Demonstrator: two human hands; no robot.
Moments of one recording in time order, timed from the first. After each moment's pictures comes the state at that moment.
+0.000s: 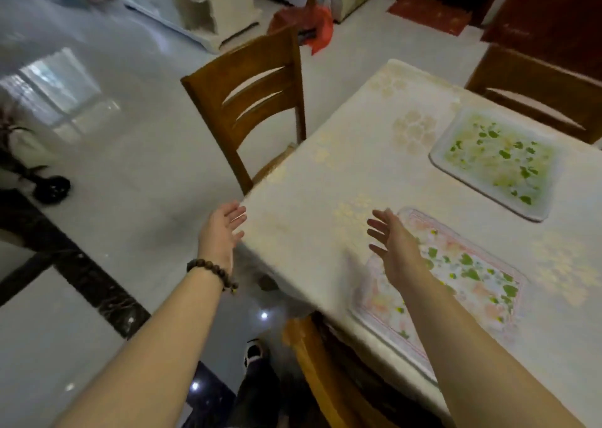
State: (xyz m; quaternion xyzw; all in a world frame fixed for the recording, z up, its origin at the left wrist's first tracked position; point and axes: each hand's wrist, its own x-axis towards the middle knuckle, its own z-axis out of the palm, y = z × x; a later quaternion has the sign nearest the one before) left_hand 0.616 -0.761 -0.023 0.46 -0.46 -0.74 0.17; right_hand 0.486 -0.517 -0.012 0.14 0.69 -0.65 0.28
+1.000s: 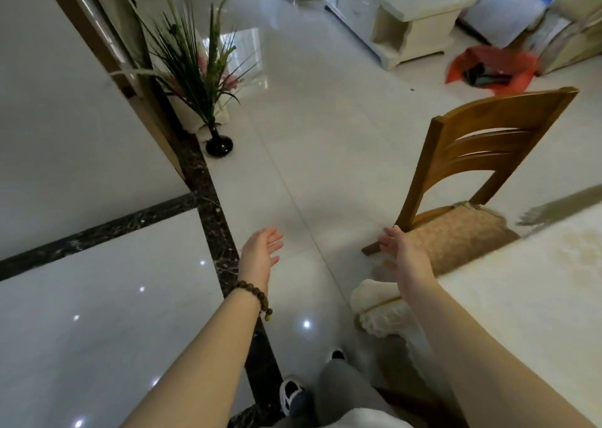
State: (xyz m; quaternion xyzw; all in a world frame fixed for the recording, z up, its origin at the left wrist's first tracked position) left_hand 0.822 -1.012 -0.043 0.57 -0.38 -0.68 0.28; right_hand 0.611 -0.900 -0.021 0.05 0.74 -0.51 0.44
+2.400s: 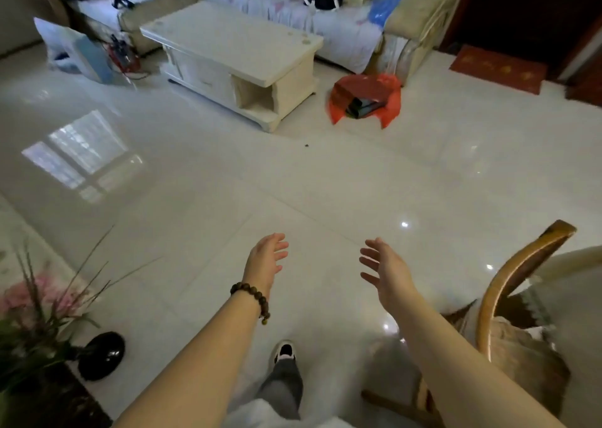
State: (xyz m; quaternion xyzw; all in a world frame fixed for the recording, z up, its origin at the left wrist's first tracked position) left_hand 0.279 -1.497 -0.040 0.42 -0.56 -0.71 0.06; right_hand 0.177 -1.309 -0.054 0.17 0.66 -0.68 0.27
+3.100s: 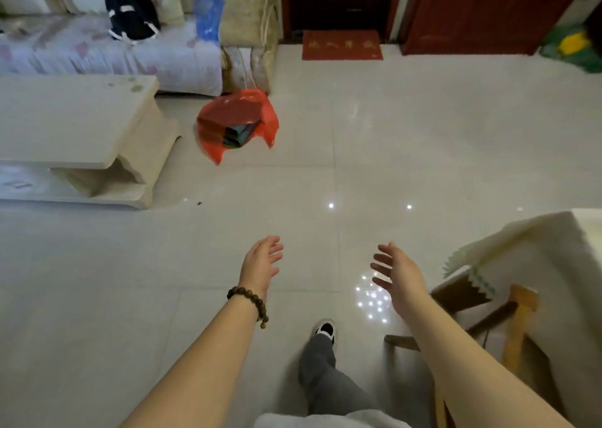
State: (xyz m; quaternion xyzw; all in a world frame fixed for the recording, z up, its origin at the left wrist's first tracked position) left_hand -0.117 -1.483 -0.063 0.29 -0.64 -0.70 -0.13; right_hand -0.102 -1.241 -0.084 0.37 0.60 -0.70 0.09
